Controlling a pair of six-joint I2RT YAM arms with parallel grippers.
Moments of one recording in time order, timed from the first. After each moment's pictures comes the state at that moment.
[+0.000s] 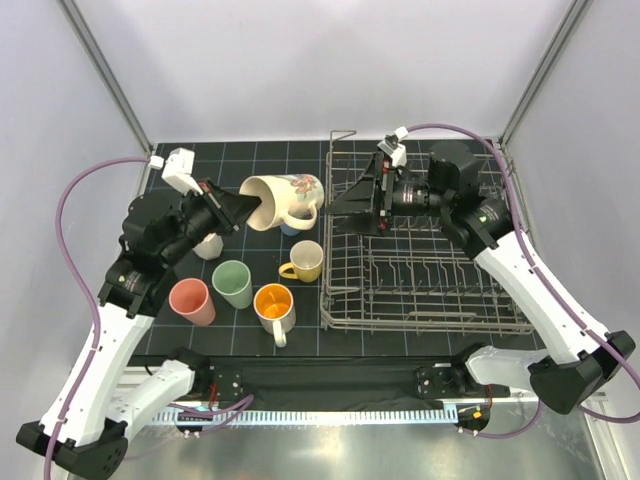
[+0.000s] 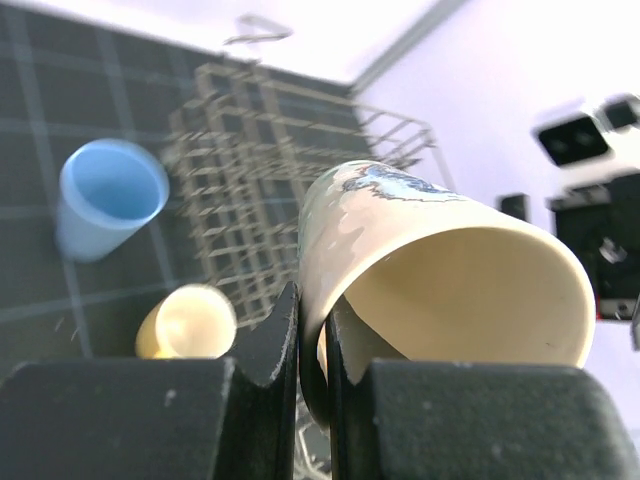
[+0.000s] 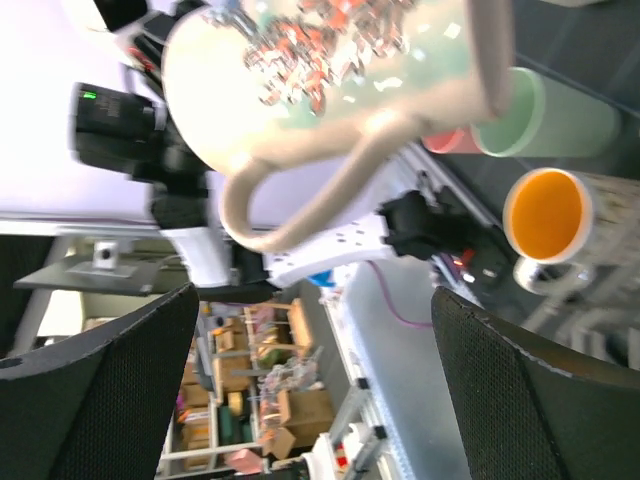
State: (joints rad) left arm -0.38 0.85 1.15 -0.43 0.20 -0.67; right arm 0.51 1.22 1.38 -0.47 -0.81 1.01
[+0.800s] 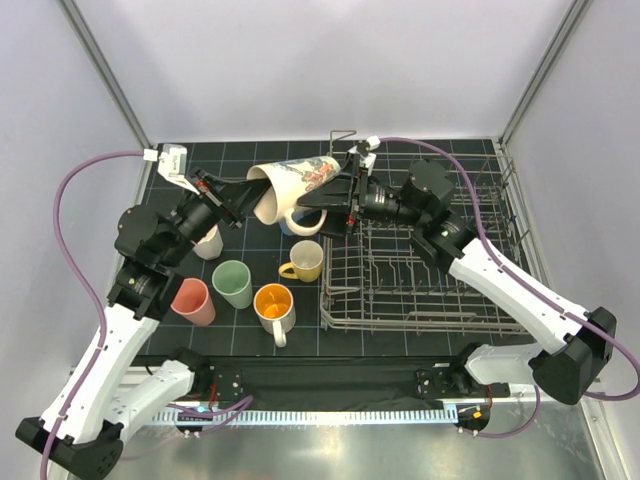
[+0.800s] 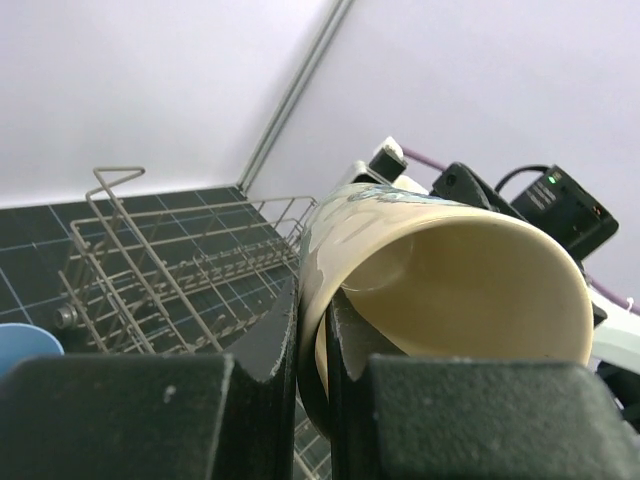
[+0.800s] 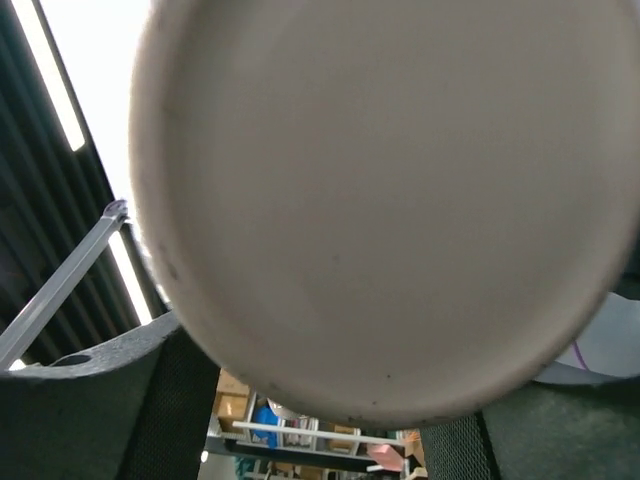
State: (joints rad) left arm -0.43 0.82 1.05 0.05 0.34 -0.63; right arm 0.70 1.25 1.21 0.17 -0.72 1.58
